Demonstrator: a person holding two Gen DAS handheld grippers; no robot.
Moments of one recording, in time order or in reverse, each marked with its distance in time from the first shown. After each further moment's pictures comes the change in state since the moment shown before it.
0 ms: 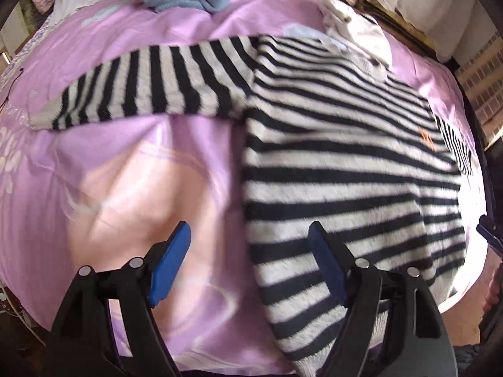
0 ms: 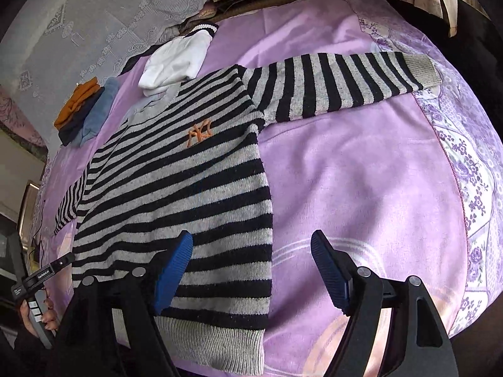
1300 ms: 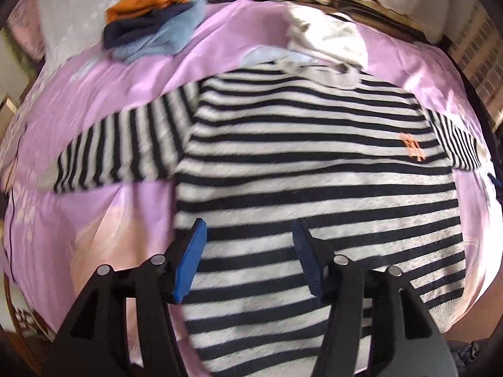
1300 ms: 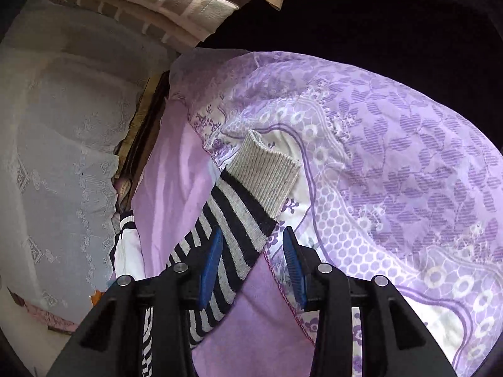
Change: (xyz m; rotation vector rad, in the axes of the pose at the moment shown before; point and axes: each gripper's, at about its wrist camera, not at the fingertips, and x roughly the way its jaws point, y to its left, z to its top) left arm -0.020 -0.110 0.046 0.186 -0.108 0.127; right arm 0.015 -0.258 0.121 0.724 -0.341 0.162
